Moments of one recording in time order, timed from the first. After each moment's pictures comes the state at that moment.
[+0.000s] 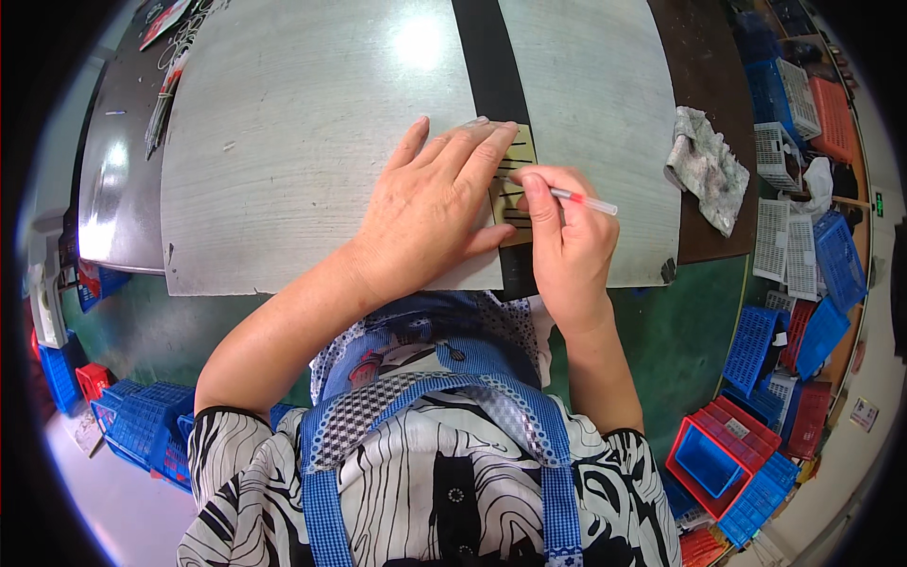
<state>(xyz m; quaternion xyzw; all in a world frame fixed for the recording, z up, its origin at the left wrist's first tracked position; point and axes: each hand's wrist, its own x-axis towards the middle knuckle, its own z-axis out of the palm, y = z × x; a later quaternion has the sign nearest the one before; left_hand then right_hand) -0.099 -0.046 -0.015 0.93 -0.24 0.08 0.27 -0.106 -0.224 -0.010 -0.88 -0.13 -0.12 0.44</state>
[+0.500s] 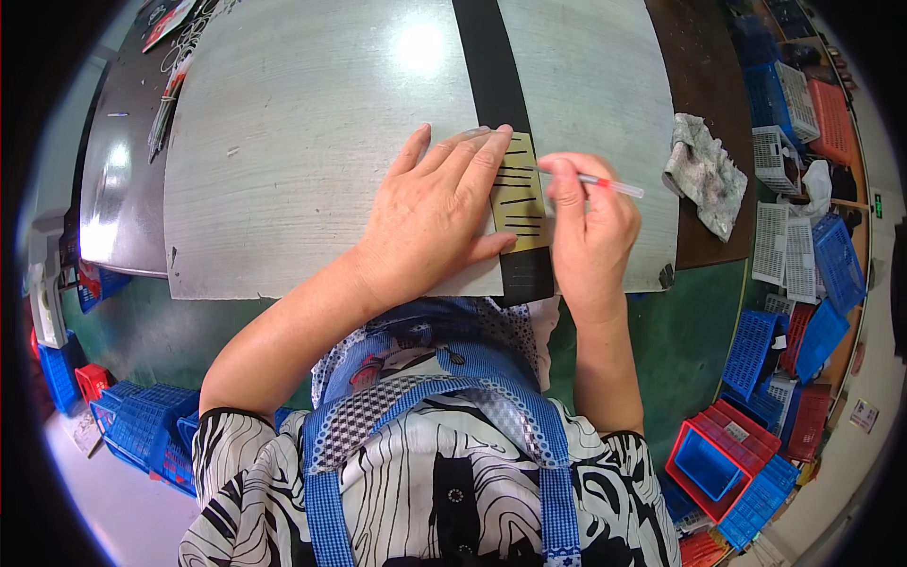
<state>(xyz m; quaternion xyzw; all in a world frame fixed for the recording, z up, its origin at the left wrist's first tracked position) -0.098 -0.046 -0.013 0.93 -0.23 0.07 0.27 -0.090 -0.226 0.000 -0.89 -0.11 -0.17 0.41</state>
